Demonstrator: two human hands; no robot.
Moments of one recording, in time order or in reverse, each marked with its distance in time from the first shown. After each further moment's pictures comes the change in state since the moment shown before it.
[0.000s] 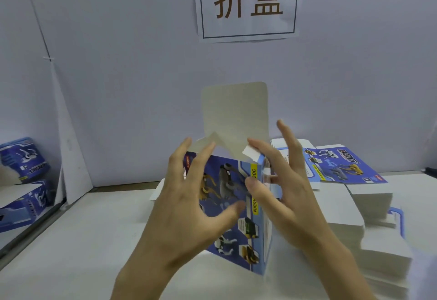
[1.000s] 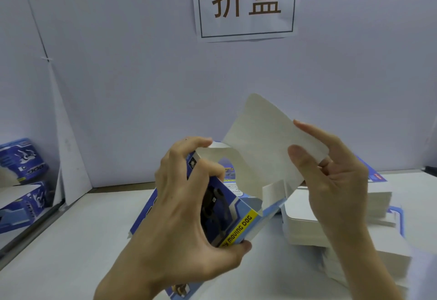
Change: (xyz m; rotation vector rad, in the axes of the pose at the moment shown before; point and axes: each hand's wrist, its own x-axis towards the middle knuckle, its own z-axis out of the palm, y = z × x) left_hand -0.008 0.018 -0.022 0.028 -0.014 0.223; right_hand 0.009 -0.001 -0.028 0.240 0.371 0.069
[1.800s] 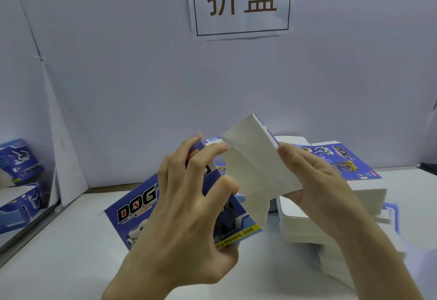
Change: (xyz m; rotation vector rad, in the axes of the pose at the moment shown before) left_hand 0.005 0.001 0.016 0.315 0.018 0.203; right_hand 0.005 -0.007 -0.009 0.328 -0.419 0.601
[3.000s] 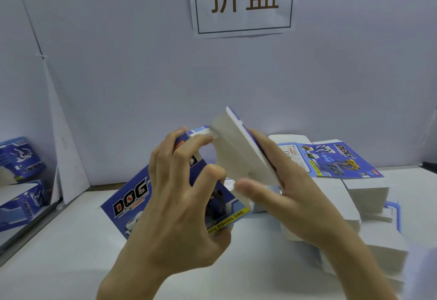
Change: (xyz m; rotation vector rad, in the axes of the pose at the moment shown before) left_hand -0.001 -0.011 0.004 0.016 0.097 -0.023; right_hand -0.004 0.005 0.025 -0.491 -0.127 -0.371
